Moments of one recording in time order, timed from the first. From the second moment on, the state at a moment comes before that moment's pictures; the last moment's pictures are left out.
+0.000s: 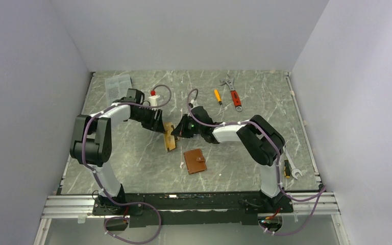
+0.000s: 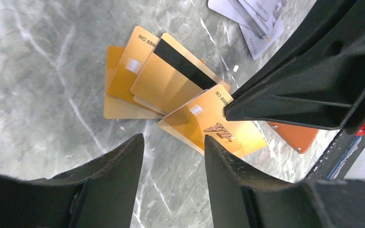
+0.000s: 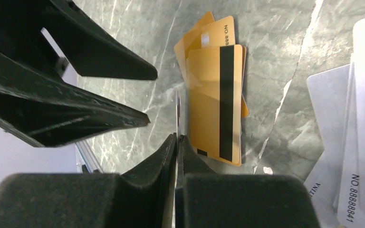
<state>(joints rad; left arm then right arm) -0.16 1.81 1.13 -0.50 0.68 0.22 0.74 1.99 1.05 0.39 -0.29 0.95</state>
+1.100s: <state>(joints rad) -0.05 1.76 0.96 -0.23 1.18 -0.10 0.71 1.91 1.00 0.66 -0.36 1.09</state>
